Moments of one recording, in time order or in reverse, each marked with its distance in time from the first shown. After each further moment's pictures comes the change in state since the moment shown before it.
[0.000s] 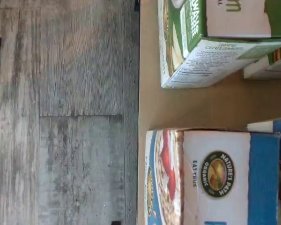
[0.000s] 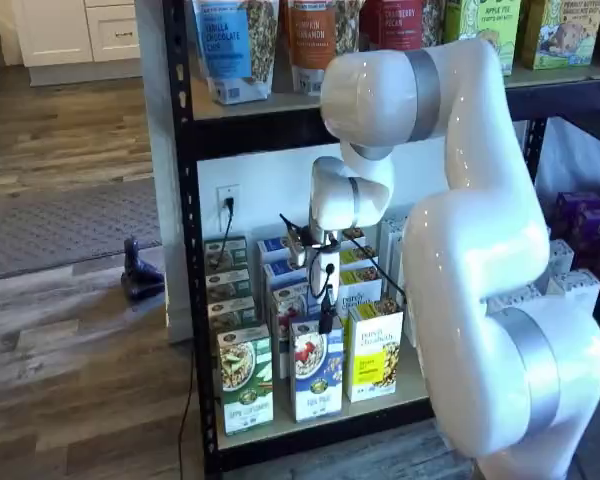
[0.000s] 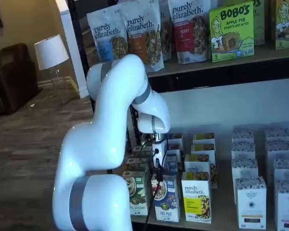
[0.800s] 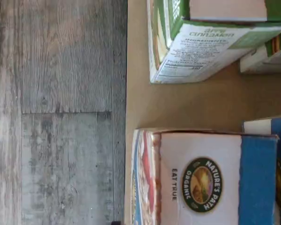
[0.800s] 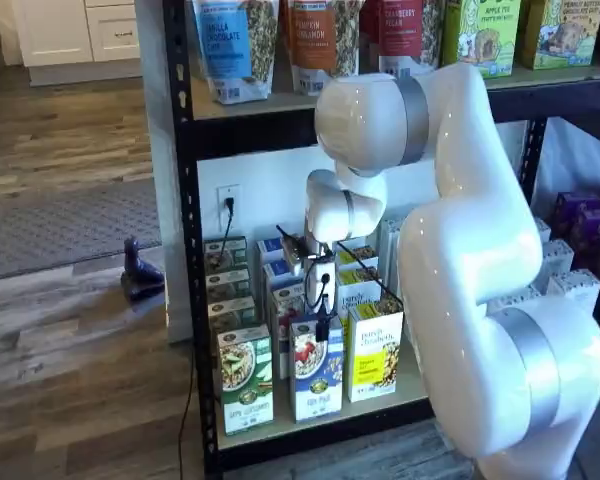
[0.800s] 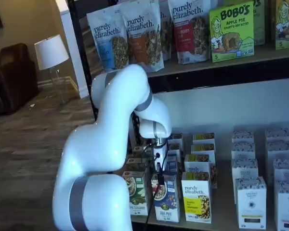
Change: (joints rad) arm 0.005 0.116 -0.124 -0.030 0.011 0.030
